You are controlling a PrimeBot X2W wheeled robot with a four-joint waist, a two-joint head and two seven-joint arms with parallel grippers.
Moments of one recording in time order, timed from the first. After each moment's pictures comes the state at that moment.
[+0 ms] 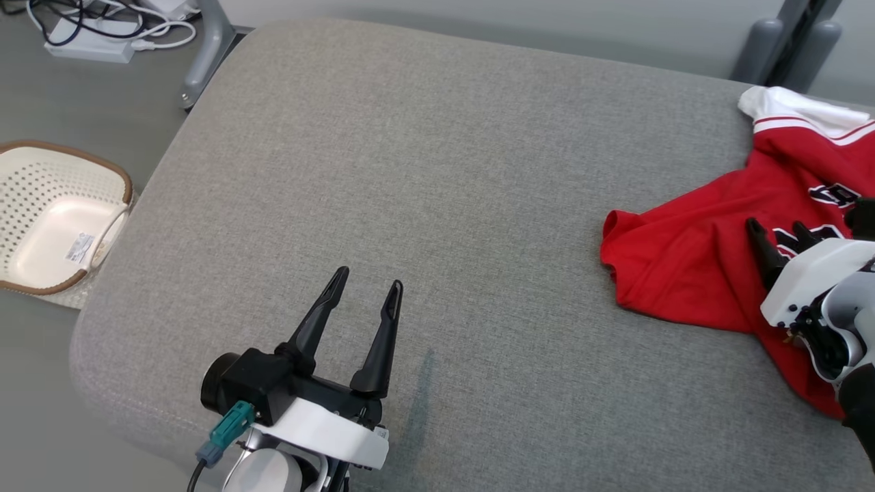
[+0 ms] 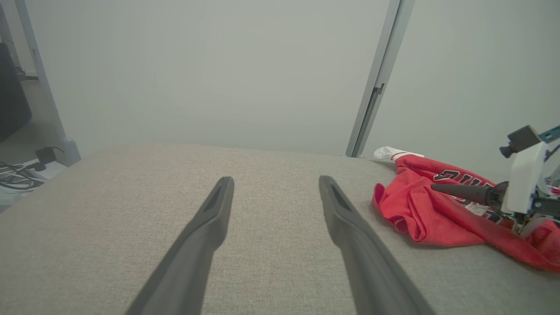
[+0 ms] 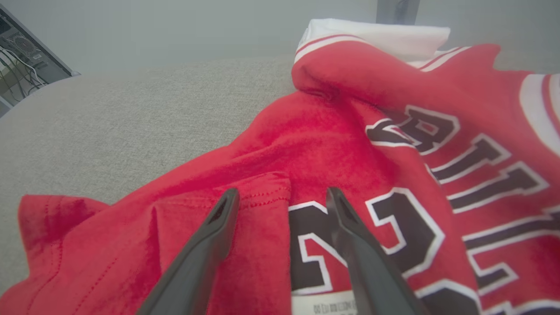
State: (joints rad) left arm -0.15 0.05 -0.33 0.13 -0.31 -0.06 -0.26; right arm -0.75 -0.37 0.50 1.03 0.80 0.13 -0.08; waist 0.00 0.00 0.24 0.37
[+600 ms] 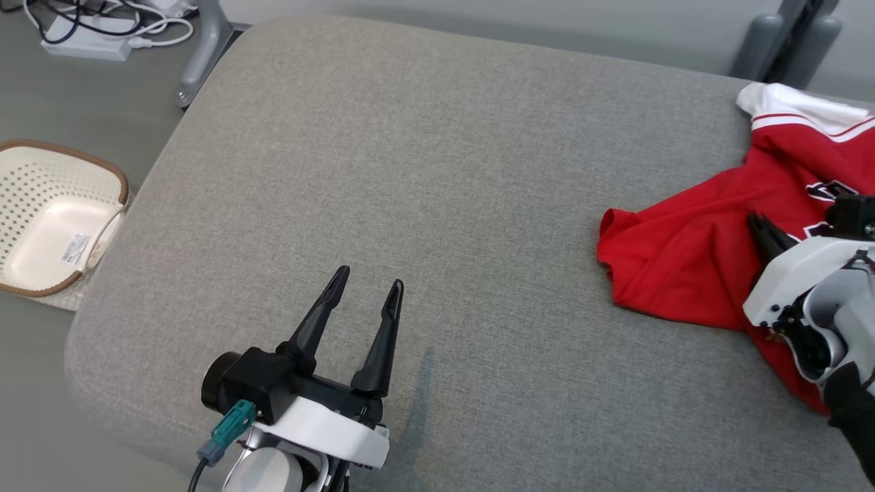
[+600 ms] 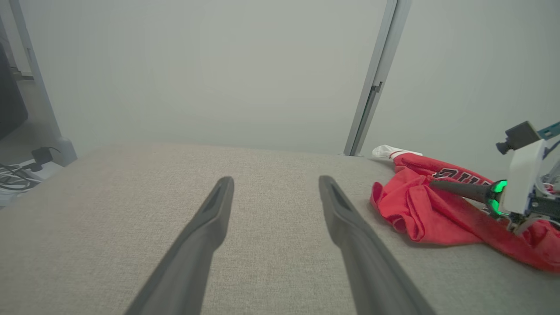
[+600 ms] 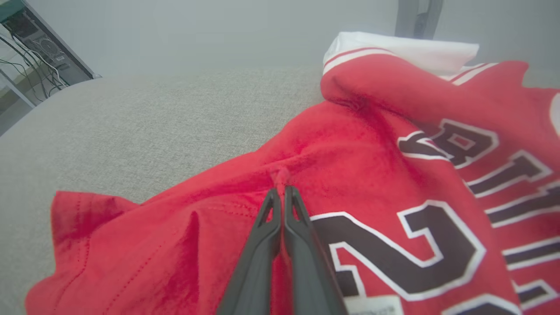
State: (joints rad) left arm -0.15 0.05 -0.34 0.13 -0.31 -0.06 -0.26; right arm -0.78 -0.38 0.65 1.03 0.89 0.13 -0.14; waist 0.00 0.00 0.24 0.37
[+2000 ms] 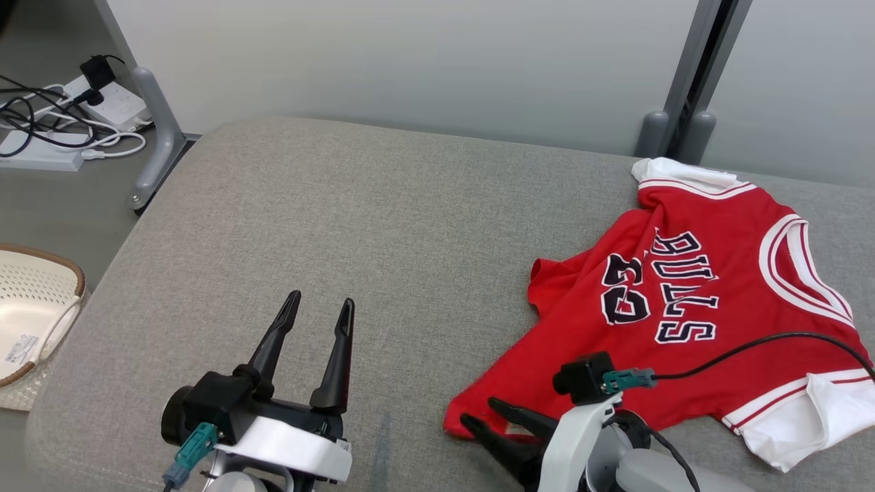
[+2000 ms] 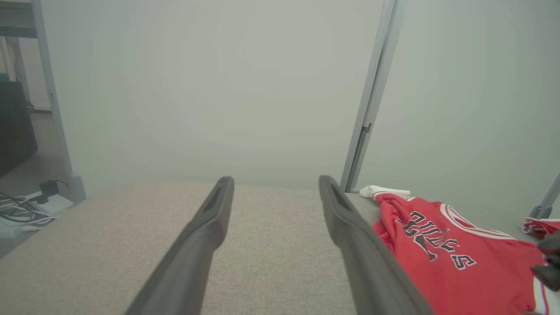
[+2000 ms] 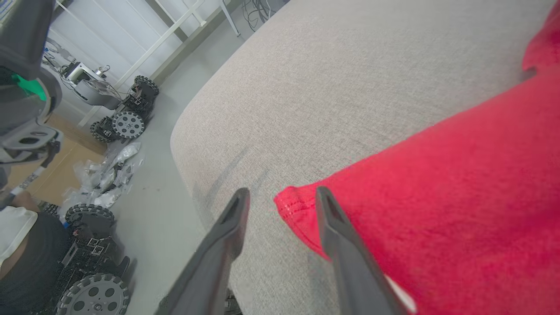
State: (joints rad) left arm -0.08 0.05 -0.23 0.14 -0.28 -0.06 -0.26; right arm -0.58 -0.27 1.25 0.52 1.22 0.13 -0.12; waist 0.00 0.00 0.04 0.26
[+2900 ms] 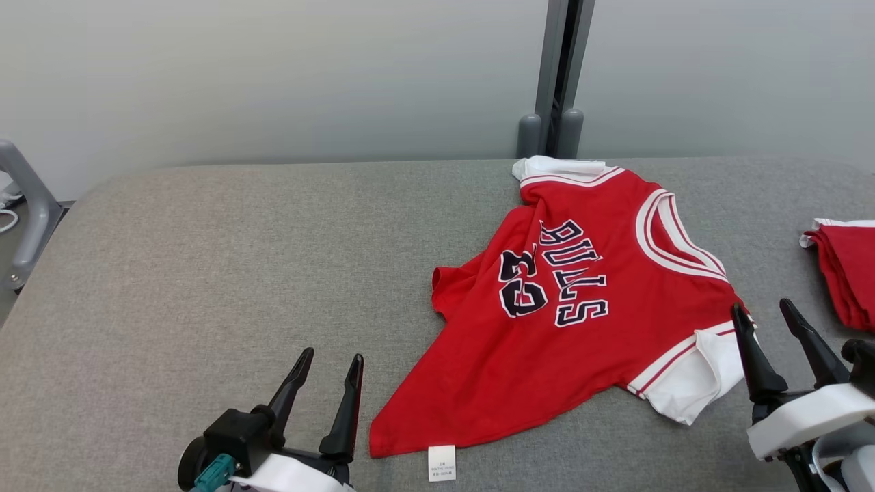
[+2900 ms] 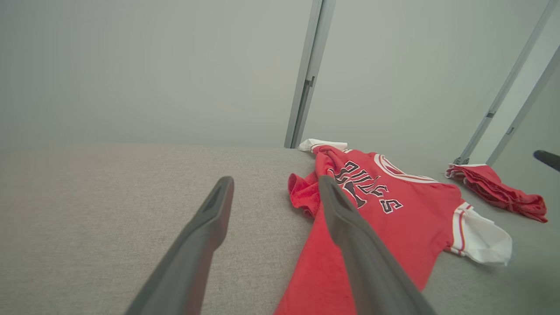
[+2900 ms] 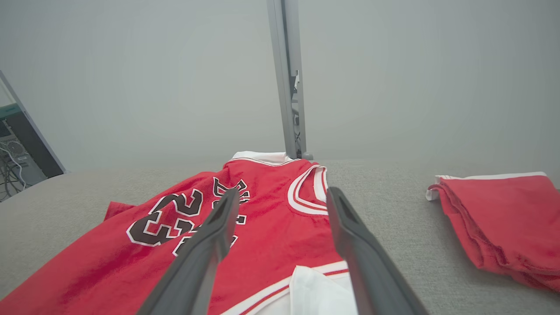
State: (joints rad) left arm -0.02 0.05 -0.25 0.25 -0.31 -0.08 -0.26; right arm -0.19 -0.34 0.21 0.42 0.53 0.13 -0.26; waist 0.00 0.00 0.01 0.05
